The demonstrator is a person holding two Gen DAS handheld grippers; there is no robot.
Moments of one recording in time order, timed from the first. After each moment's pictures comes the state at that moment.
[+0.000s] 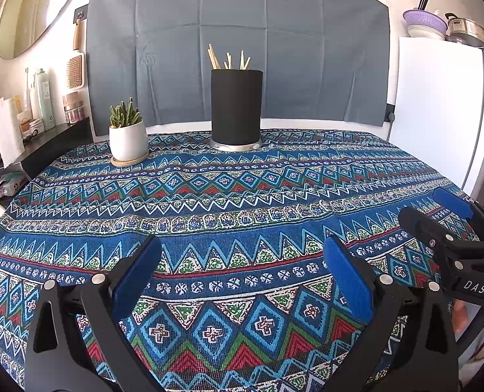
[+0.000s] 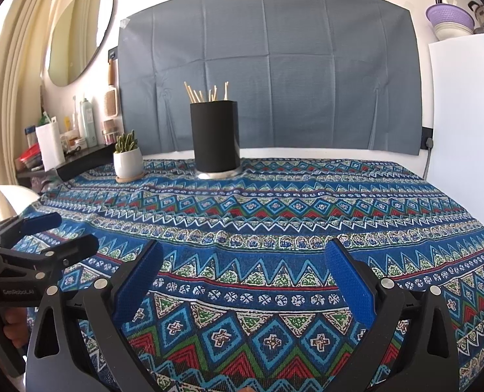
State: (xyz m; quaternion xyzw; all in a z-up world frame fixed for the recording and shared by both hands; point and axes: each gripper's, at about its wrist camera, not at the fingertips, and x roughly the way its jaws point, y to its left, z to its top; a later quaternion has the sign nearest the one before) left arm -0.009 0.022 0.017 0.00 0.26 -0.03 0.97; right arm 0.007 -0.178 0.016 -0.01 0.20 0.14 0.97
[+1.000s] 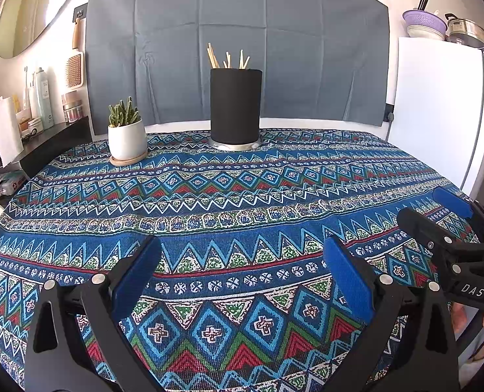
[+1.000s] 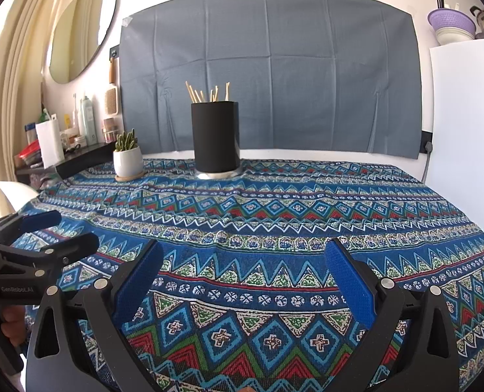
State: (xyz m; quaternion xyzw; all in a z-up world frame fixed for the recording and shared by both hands) left arm -0.008 0.023 0.018 0.00 0.26 -0.03 0.97; right arm 0.006 -0.178 0.016 -0.02 0.19 0.14 0.97
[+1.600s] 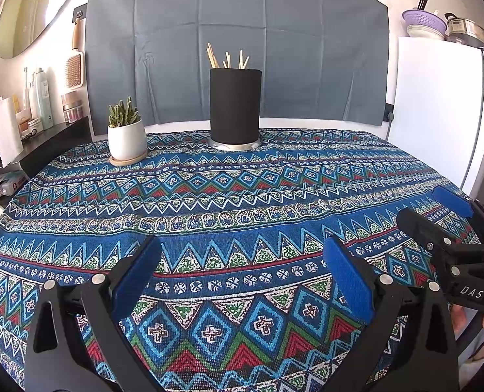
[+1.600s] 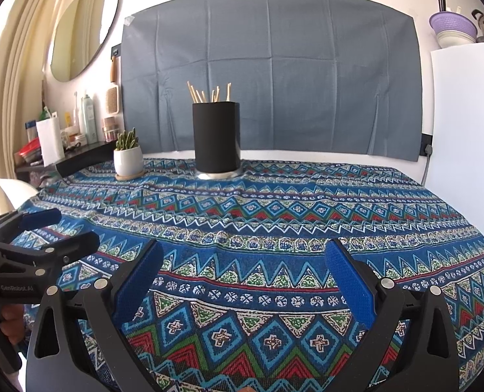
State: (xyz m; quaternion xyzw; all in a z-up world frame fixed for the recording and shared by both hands) left arm -0.009 0.023 0.017 0.00 0.26 -0.03 0.97; right arm 0.004 -0.177 0.016 -0.02 0.19 0.14 0.97
